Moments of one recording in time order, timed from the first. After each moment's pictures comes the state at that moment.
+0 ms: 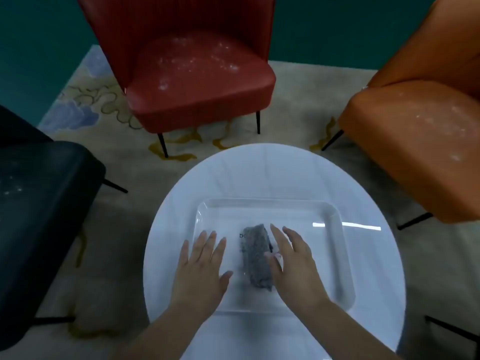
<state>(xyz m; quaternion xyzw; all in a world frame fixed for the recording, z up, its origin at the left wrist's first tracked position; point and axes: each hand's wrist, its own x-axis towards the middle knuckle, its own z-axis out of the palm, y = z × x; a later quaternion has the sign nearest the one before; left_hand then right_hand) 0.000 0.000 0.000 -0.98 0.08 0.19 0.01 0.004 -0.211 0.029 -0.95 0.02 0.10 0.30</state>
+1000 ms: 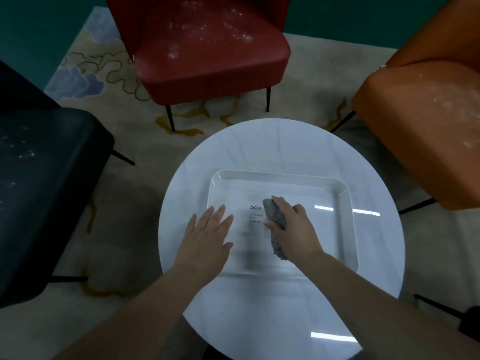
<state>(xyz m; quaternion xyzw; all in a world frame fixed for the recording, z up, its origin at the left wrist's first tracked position) -0.009 0.023 0.011 -0.97 0.12 0.19 -0.05 0.028 -0.195 0.026 -0.89 0.09 0.19 0.41</state>
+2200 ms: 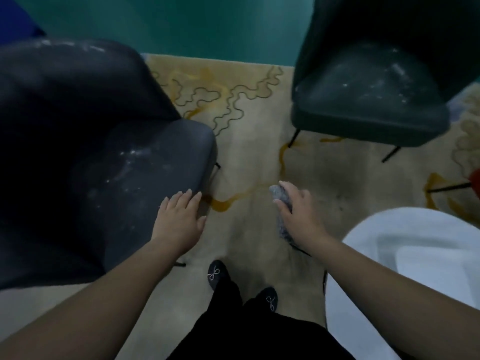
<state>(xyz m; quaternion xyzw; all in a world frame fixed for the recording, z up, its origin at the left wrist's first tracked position) -0.558 -0.018 0.132 -0.70 -0.69 0.13 -0.14 -0.276 0.006 0.133 -0.67 -0.62 0.37 0.16</state>
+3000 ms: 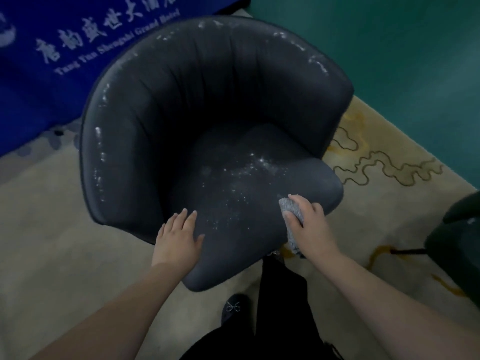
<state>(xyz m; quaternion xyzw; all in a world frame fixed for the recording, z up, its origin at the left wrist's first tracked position) -0.790 -0.088 0.077 -0.32 -0.92 0.00 -0.21 -0.596 0.144 0.100 -0.42 -0.82 0.38 0.04</state>
